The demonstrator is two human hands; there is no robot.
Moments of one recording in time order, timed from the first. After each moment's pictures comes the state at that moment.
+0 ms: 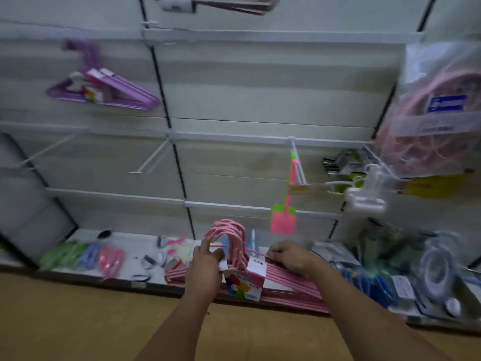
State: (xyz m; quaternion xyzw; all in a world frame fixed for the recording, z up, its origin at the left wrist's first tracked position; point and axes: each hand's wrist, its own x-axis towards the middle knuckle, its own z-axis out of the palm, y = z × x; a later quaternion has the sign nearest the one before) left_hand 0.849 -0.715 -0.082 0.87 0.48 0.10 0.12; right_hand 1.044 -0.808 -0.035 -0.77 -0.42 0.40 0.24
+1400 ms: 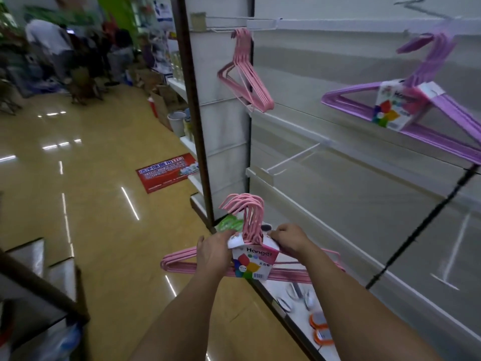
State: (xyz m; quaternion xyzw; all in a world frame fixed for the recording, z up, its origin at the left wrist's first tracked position) left_hand 0.424 -0.353 -0.072 0.58 0.78 0.17 0.13; right_hand 0.602 -0.290 -0.042 -0.63 -0.62 0.44 0.15
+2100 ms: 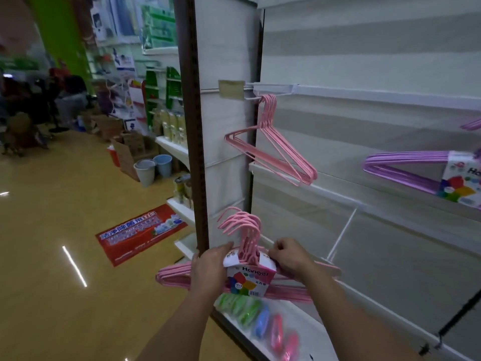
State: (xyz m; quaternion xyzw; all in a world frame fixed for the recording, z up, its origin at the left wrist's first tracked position) left_hand 0.206 -0.132 -0.010 0.69 0.68 0.22 0.11; right_hand 0.398 -0.113 0.028 -0.68 -0.60 0.35 0.23
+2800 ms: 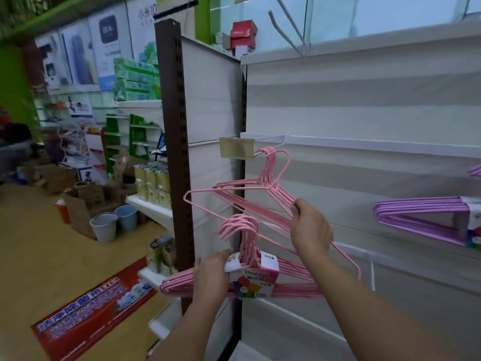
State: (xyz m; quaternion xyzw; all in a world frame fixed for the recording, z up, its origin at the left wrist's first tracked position) left_hand 0.171 0.046 0.062 0.73 0.60 0.32 0.11; right_hand 0.357 0.027 0.160 -0.76 -0.49 -0.09 0.41
